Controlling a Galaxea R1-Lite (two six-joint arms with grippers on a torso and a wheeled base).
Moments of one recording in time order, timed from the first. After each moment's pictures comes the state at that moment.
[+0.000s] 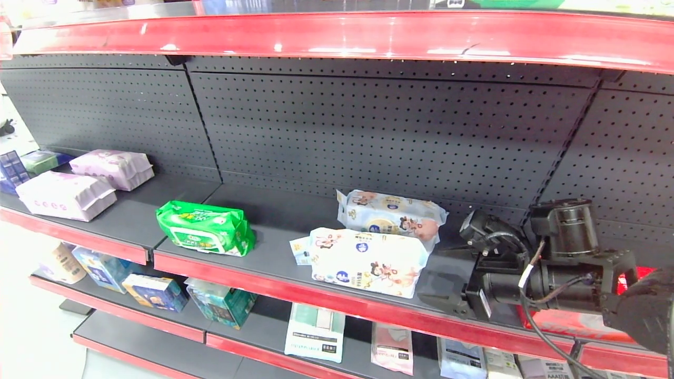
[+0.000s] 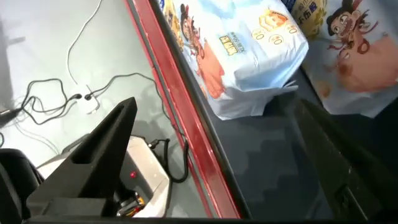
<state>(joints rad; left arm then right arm) 0.00 0.00 0.00 0.00 0.04 0.00 0.37 1.74 -0.56 -0.58 0.43 -0.38</state>
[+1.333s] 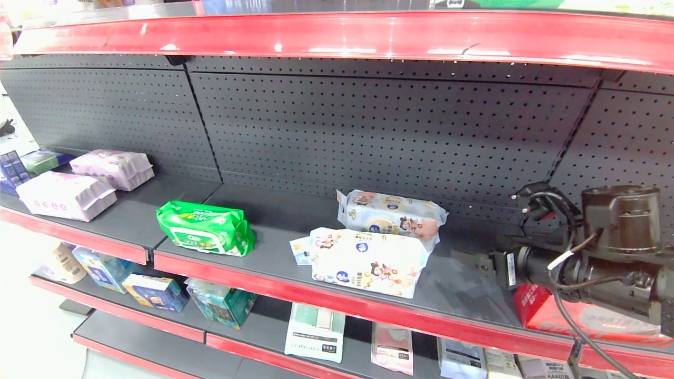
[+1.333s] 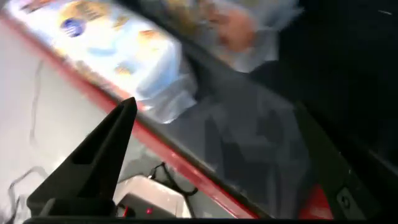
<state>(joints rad) 0.00 0.00 0.00 0.00 0.04 0.00 0.35 1.54 -0.54 -0.52 -0.02 0.03</state>
